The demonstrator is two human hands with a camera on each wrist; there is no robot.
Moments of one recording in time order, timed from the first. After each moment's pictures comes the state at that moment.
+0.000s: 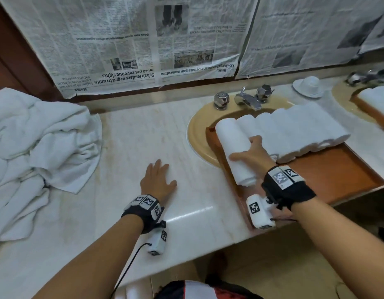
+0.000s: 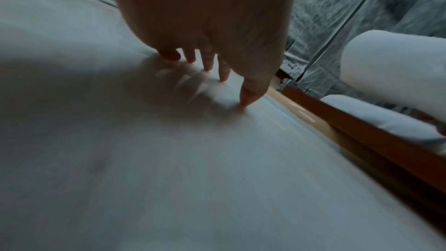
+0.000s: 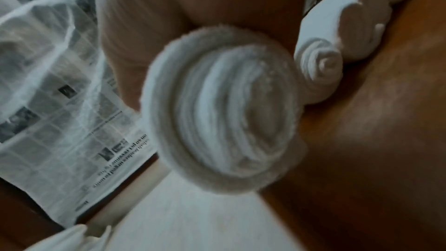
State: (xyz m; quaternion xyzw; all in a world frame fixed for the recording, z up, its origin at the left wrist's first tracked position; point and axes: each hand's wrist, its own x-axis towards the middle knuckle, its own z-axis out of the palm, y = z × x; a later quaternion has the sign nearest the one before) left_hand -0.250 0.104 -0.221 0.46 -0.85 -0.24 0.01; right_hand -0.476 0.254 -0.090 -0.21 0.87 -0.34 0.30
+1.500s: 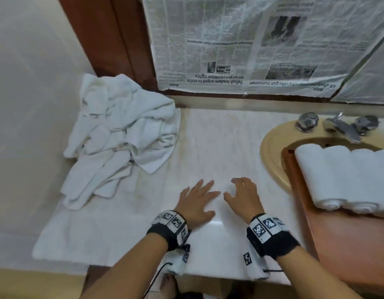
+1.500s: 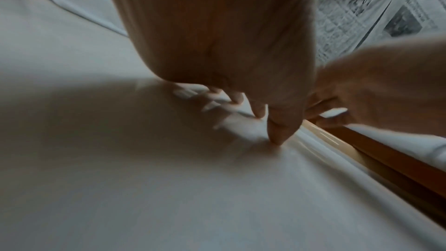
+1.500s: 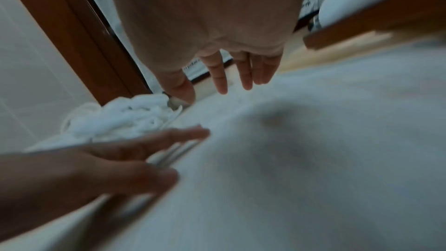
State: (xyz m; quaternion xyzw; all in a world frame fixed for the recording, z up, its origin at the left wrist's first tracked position) left_hand -0.150 0.113 -0.212 0.36 -0.88 -0.29 -0.05; right_hand -0.318 0.168 -0.174 -0.49 0.82 -0.13 0.27
